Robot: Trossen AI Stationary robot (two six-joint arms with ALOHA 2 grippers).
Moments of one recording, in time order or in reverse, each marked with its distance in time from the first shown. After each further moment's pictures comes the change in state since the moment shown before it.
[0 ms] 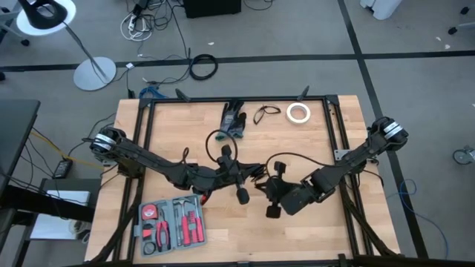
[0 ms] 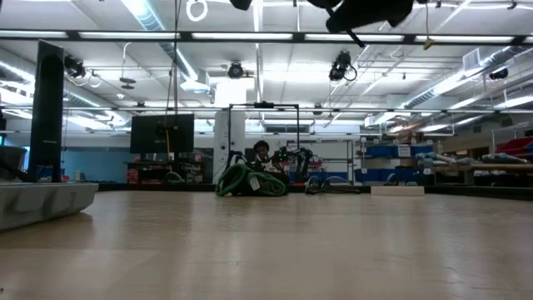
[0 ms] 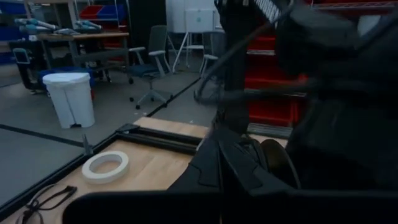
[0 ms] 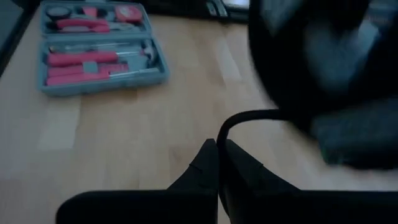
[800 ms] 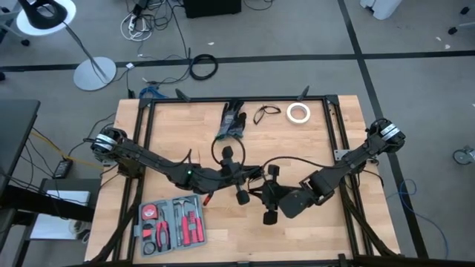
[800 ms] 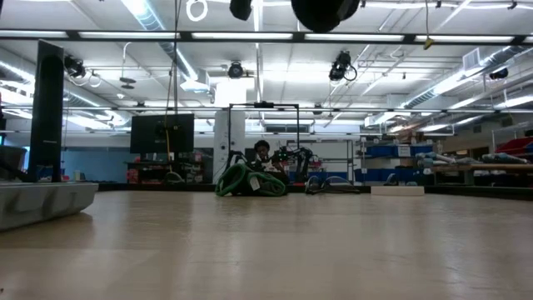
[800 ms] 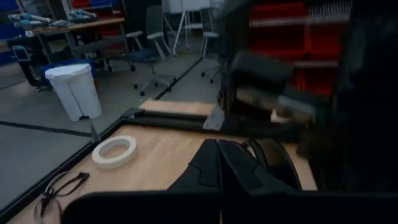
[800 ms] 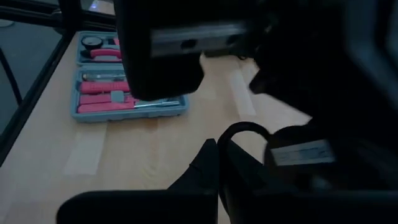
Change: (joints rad) left arm 0.011 0.012 -0.001 -0.106 0.013 0.022; right arm 0.010 0.045 0.128 0.037 -0.017 -0.149
